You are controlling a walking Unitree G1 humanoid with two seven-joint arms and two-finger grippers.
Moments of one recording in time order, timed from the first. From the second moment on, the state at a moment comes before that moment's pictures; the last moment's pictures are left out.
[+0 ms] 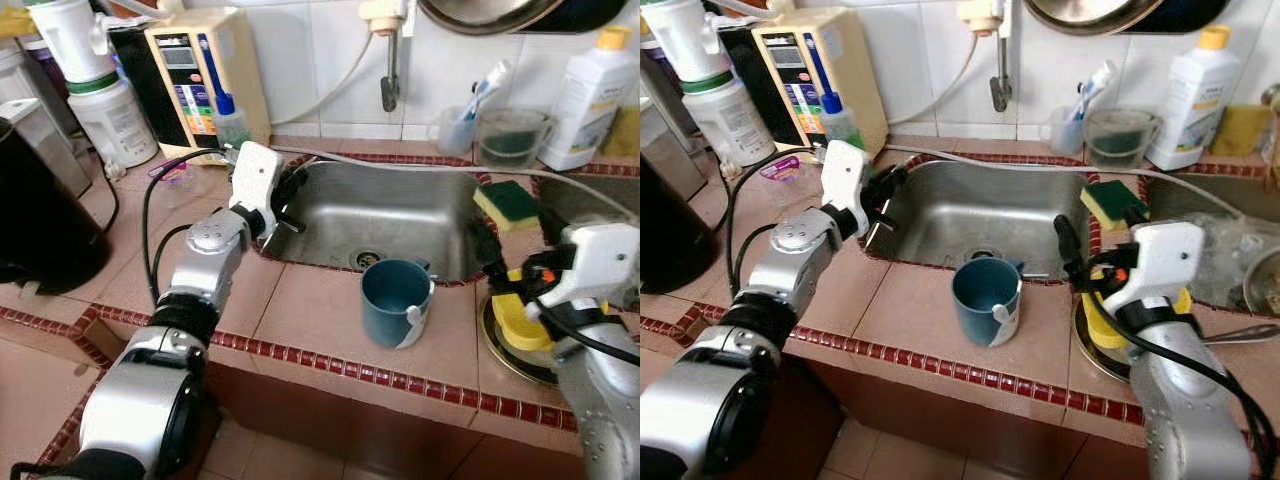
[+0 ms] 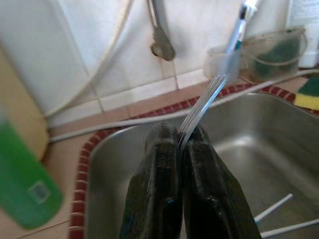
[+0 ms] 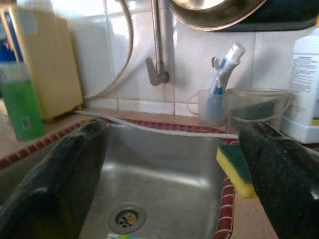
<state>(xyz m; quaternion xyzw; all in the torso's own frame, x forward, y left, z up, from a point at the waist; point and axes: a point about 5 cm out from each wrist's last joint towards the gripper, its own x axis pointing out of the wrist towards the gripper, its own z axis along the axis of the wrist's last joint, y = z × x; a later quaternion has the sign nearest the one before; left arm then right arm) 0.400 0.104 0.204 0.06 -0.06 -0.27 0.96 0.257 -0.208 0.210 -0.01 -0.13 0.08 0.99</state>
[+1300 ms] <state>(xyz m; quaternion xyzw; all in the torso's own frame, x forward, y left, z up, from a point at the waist) 0.397 0.050 0.201 0.07 -0.04 -0.35 0.93 0.206 -0.207 0.220 0.04 -0.09 0.12 0.99</state>
